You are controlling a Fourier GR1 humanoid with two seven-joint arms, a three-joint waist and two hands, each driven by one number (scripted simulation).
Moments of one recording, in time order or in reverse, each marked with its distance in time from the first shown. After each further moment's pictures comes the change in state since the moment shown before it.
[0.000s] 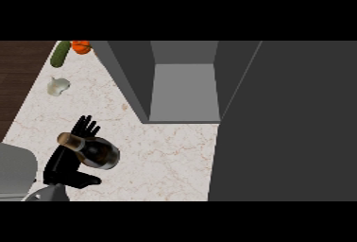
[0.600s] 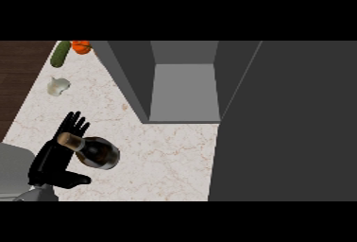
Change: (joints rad) left arm 0.047 0.008 0.028 -0.174 0.049 0.011 0.116; right arm -0.003 -0.004 -0.005 -0.003 -0.006 -0.007 0.014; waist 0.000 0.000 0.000
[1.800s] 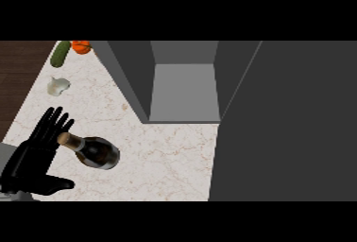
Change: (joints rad) left arm 0.089 -0.021 0.035 -0.335 0.115 0.047 0.255; right arm 0.068 -0.001 -0.004 0.006 -0.004 0.019 -0.087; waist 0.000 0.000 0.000
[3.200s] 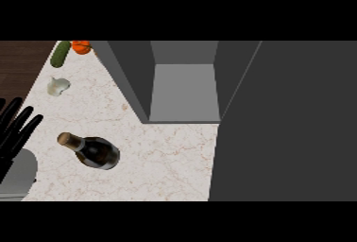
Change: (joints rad) left arm 0.079 0.029 0.003 -0.584 0.292 0.200 0.472; right arm 0.063 -0.027 0.022 -0.006 -0.007 -0.004 -0.040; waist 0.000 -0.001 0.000
